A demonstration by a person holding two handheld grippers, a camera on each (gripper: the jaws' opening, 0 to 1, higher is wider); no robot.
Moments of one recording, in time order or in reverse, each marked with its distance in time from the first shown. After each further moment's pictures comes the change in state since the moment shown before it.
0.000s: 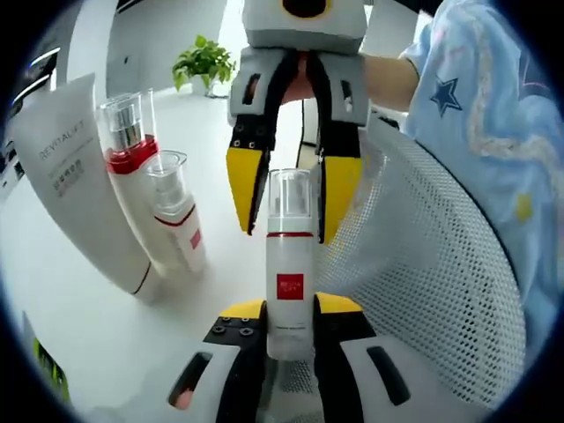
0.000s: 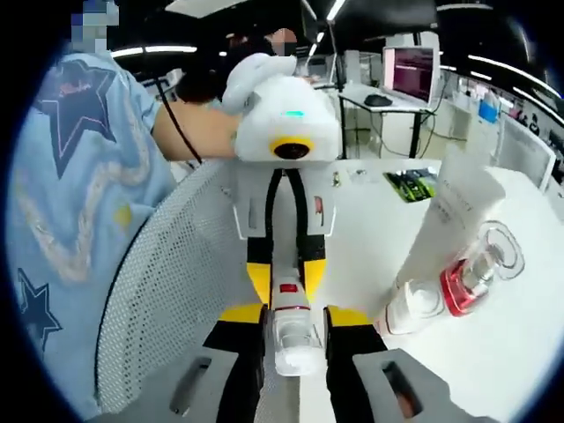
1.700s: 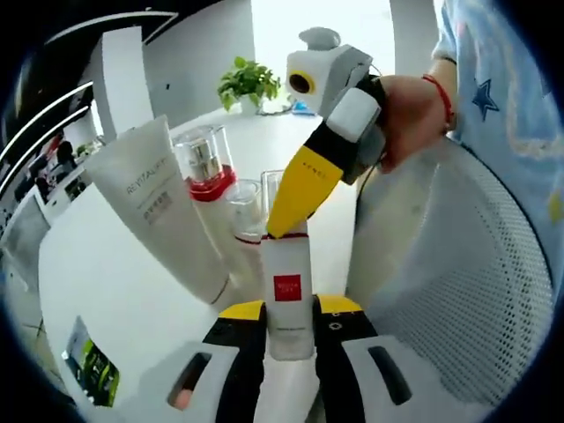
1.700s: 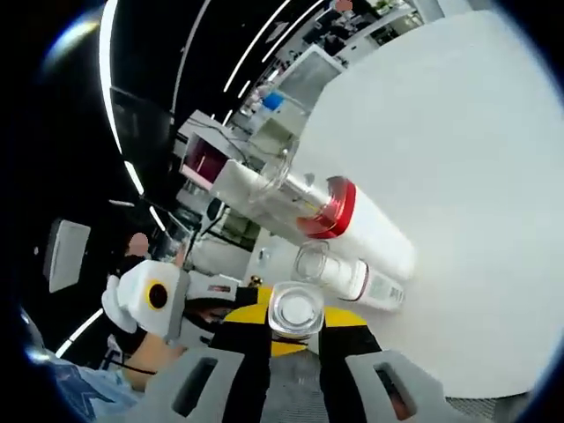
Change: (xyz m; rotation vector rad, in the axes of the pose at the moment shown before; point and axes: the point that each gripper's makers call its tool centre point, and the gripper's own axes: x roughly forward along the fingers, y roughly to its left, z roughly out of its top) left arm -0.022 0.044 0.014 0.072 -0.053 0.314; right arm 0.004 -0.055 0.014 1.107 -0.476 -0.262
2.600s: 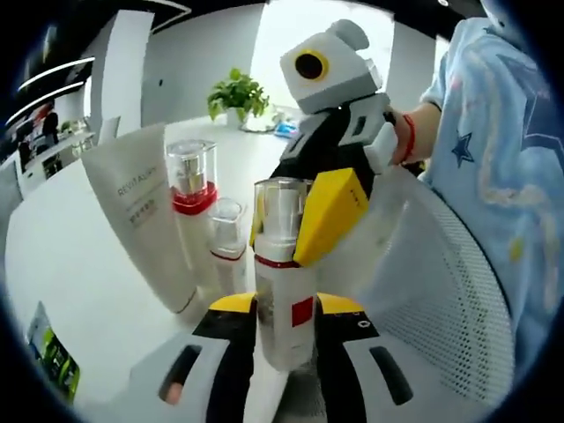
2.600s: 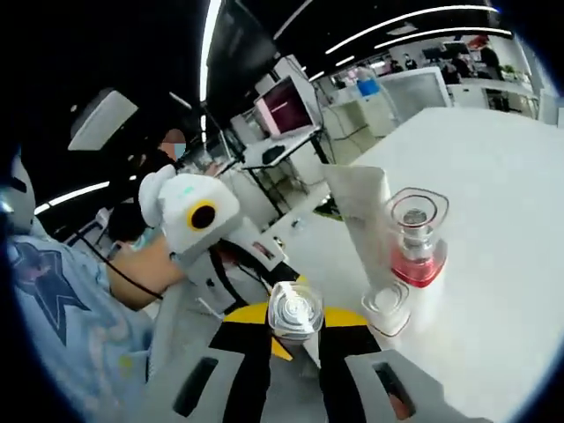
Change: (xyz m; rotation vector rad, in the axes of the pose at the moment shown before) left arm -0.008 -0.025 0.020 -0.145 -0.113 -0.215; right arm -0.008 0.041 -0.011 -0.582 0.176 0.154
